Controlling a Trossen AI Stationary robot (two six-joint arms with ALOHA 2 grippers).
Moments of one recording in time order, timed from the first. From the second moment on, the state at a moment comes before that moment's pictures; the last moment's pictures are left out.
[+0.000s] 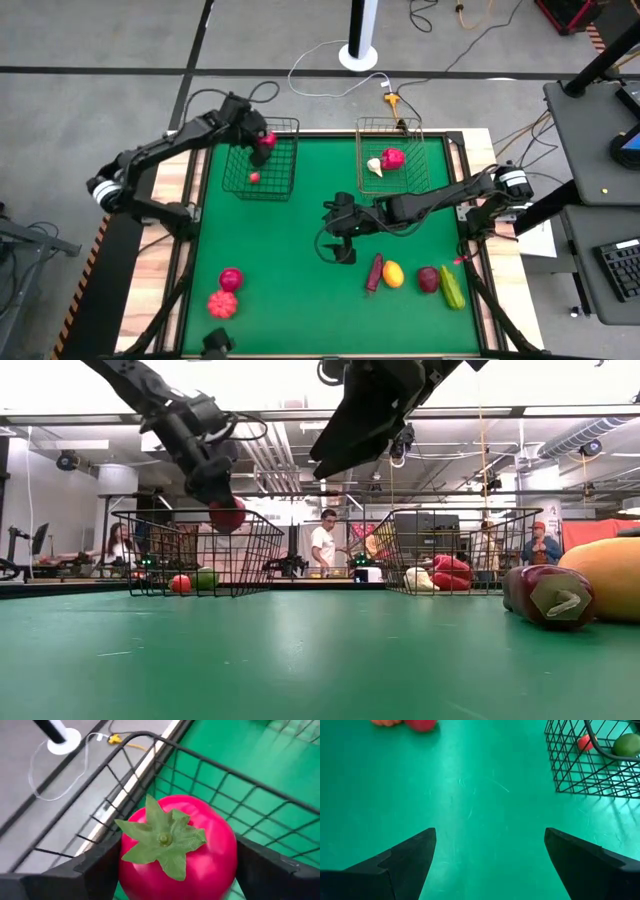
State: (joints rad) left arm 0.83 1.37 1.01 -0.48 0.11 0.29; right arm 0.14 1.70 1.22 -0.26 0.13 0.04
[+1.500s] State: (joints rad) left arm 0.82 1.57 1.05 -0.39 0.09 0.24; right arm 0.14 1.69 1.20 -0.27 0.13 0.06
